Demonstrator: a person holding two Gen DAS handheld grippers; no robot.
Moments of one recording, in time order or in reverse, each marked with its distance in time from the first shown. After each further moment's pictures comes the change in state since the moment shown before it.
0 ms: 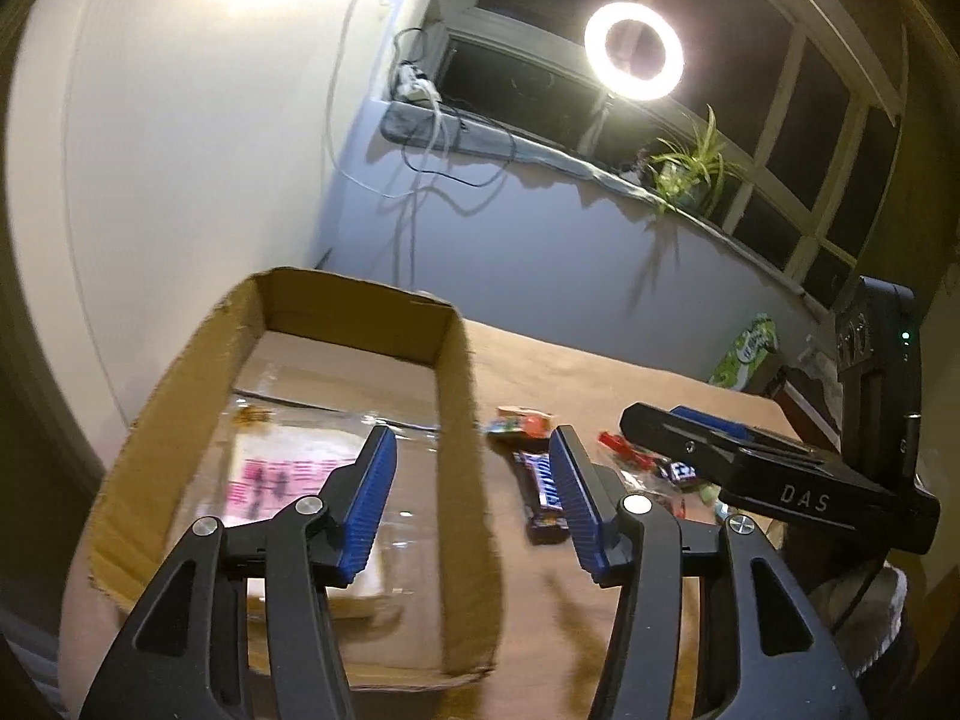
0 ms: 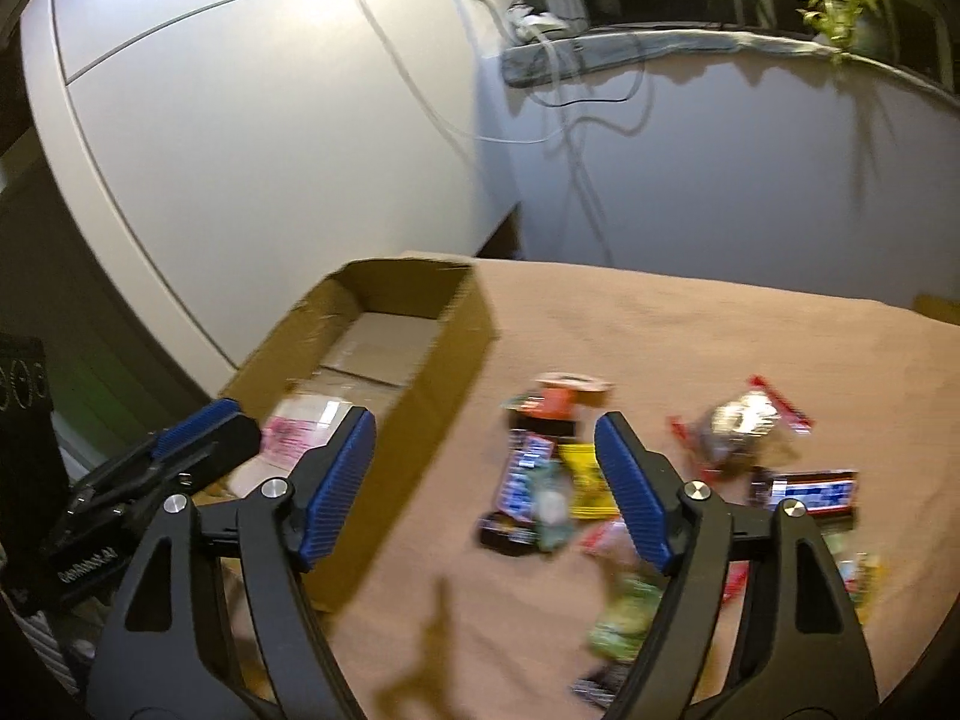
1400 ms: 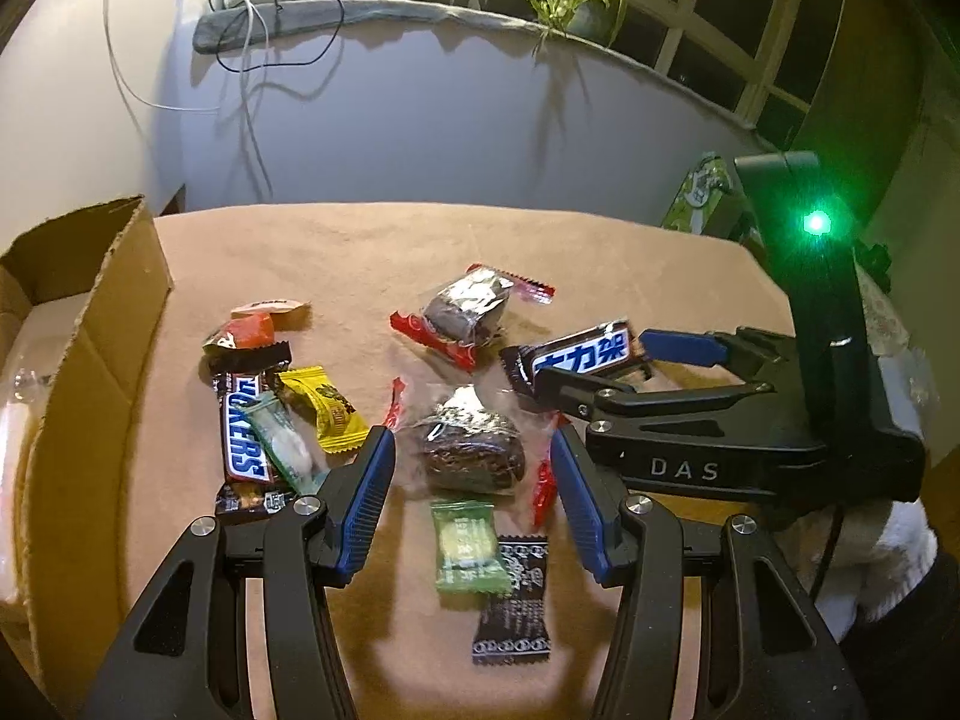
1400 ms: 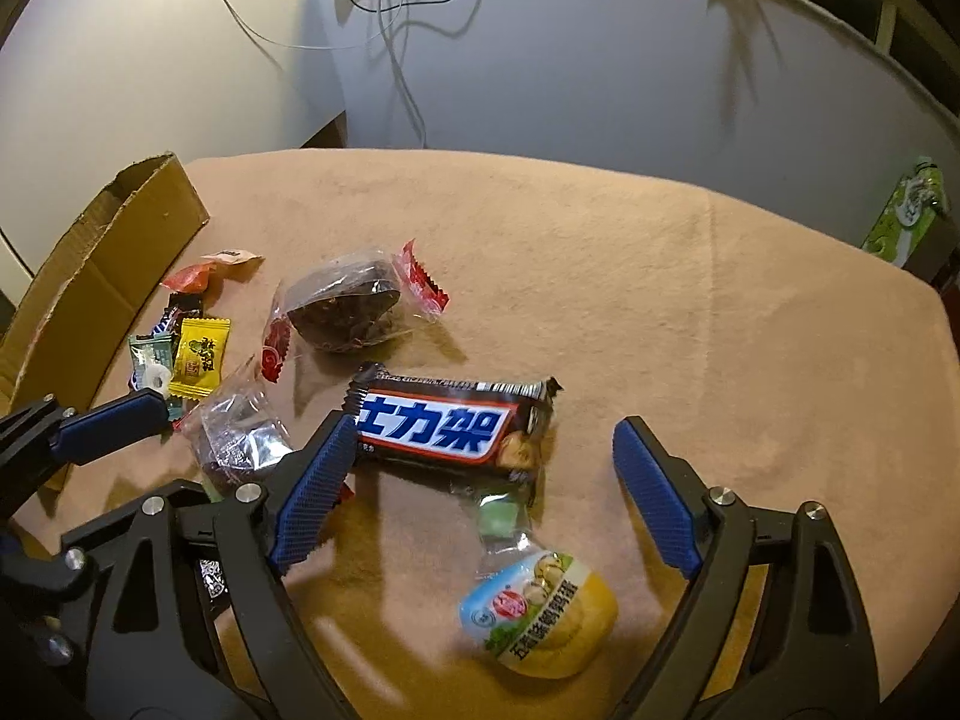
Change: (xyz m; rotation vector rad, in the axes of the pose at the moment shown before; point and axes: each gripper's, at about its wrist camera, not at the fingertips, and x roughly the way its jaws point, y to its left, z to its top) left arm 0.107 -0.128 -0.046 0.208 0.281 -0.071; right arm 0.016 -0.149 -0.039 0.005 0.203 -0.276
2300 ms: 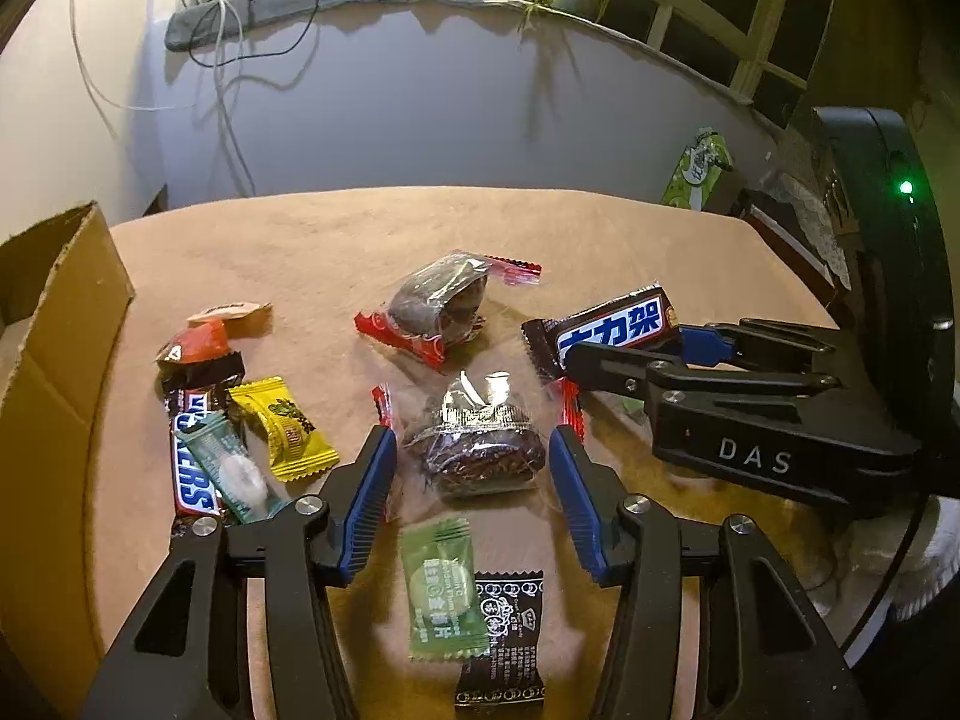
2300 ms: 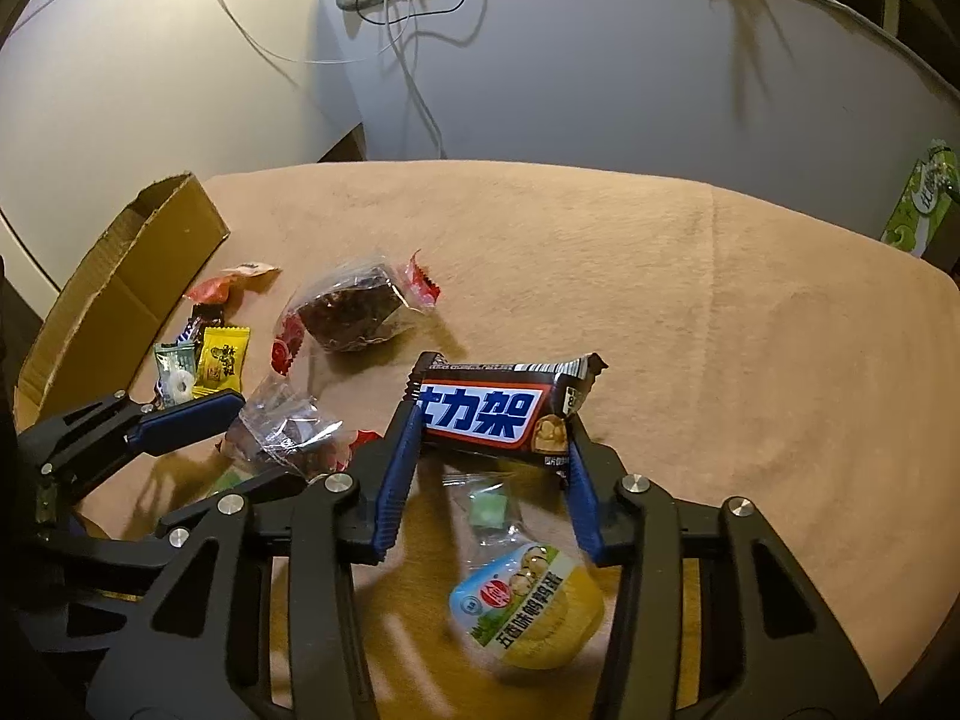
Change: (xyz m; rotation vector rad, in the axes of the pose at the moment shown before) left arm 0.024 -0.009 0.010 0.047 0.031 -0.004; right arm -0.007 -0.016 -0.004 0.028 -0.025 0.078
